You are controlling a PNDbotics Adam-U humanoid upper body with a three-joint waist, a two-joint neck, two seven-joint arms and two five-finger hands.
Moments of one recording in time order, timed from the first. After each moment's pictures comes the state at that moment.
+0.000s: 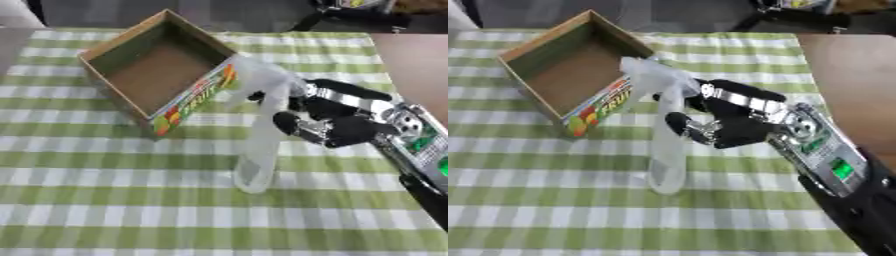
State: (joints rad) left arm -0.13 0.45 0.12 -1.88 0.30 -0.05 0.13; right arm -0.34 -0.69 0.17 -1.98 -0.19 0.04 0.52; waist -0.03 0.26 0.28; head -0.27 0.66
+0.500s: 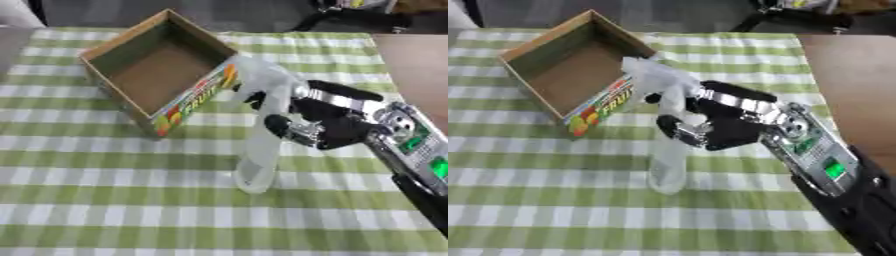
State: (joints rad) left arm -0.13 0.45 0.12 -1.87 0.30 -0.05 0.13; right arm -0.36 -0.66 0.19 -1.98 -0.17 0.06 0.52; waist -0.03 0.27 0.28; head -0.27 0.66
